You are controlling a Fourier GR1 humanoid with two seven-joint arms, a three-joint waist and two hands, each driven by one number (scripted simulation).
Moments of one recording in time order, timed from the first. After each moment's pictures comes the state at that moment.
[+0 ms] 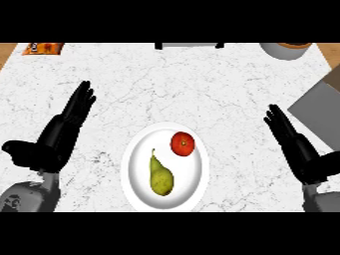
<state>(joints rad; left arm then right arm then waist) -0.15 0.29 -0.19 -1.61 0.19 0.11 0.04 -0.09 -0.37 0.18 -1.33 -0.31 0.04 -0.21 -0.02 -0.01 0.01</state>
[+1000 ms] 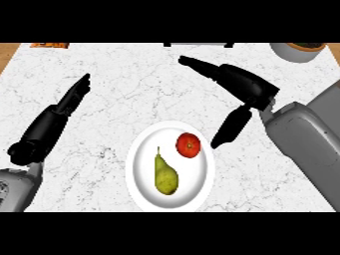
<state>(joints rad) -0.23 0.43 -0.19 -1.54 0.06 -0.04 -0.07 -0.77 -0.42 0.48 -1.31 0.04 0.29 0.03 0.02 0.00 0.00</state>
